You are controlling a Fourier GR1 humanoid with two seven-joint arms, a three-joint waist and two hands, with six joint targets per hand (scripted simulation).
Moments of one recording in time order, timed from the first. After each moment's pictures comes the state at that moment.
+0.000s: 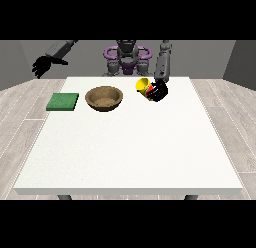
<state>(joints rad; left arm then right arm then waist) -0.55 0.12 0.10 -0.75 -0.29 0.53 -0.66 -0.35 -0.44 -0.36 -1.01 -0.27 0.39 -0.42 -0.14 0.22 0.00</state>
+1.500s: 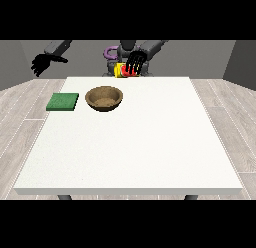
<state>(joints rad) -0.73 0.01 -0.45 -0.88 -1.12 0.49 0.28 -0.36 -0.50 -0.39 -0.68 -0.21 0.38 -0.48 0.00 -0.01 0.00</state>
